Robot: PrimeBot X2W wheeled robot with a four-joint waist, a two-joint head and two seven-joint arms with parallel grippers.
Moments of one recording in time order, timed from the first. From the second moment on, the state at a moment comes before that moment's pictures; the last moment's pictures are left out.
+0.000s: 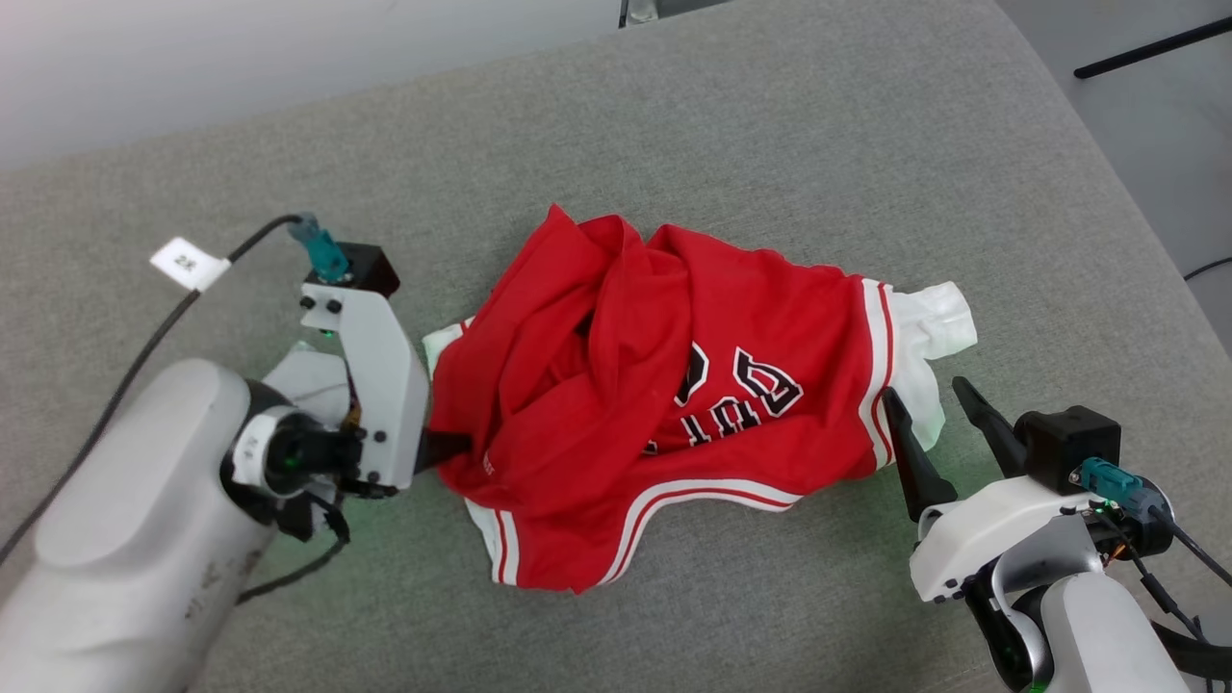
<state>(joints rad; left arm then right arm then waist) -0.75 0.54 -0.61 0.30 -0.96 0.07 1.04 -0.30 -0.06 0.08 0.31 0.17 0.13 -0.02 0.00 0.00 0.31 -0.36</state>
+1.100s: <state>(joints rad) -0.88 0.57 -0.58 0.18 -0.93 0.13 1.10 -0.31 -0.06 0.08 0.32 0.16 0.13 -0.03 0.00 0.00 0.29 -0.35</state>
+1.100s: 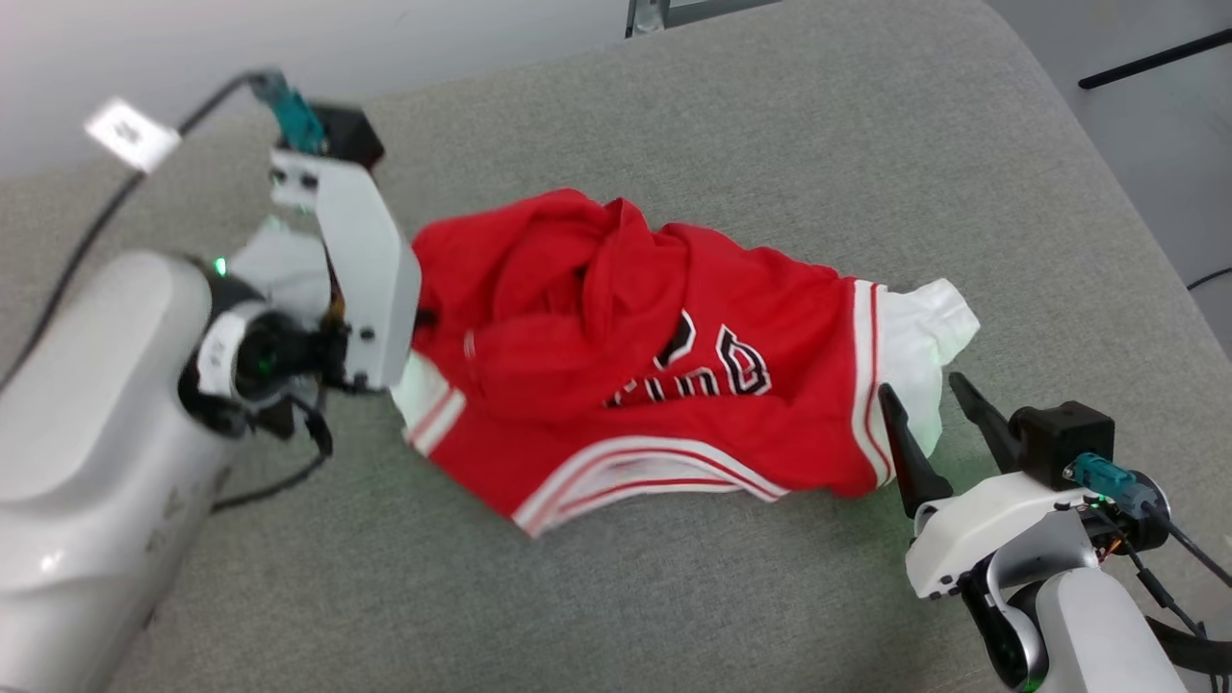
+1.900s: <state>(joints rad) -0.97 0.47 -0.61 0.46 -0.87 0.01 0.89 -0.30 -0.06 0.09 0.31 0.17 0.13 -0.02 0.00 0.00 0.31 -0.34</state>
